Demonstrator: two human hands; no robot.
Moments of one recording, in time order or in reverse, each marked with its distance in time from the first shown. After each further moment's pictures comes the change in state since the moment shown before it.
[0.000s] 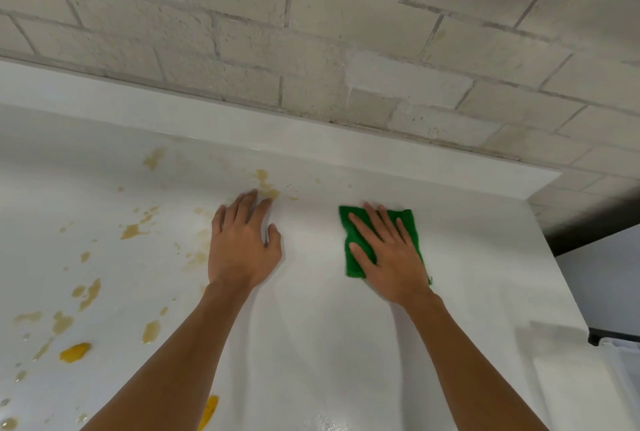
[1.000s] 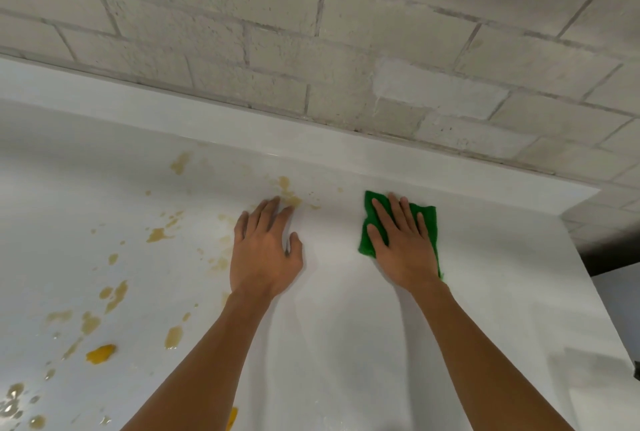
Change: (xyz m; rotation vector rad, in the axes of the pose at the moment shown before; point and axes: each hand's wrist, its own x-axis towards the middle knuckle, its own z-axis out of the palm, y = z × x) left_hand 0.001 -0.001 0.000 -0.022 -0.020 -0.016; right_hand 0.053 -0.010 0.000 0.017 -0.080 0.190
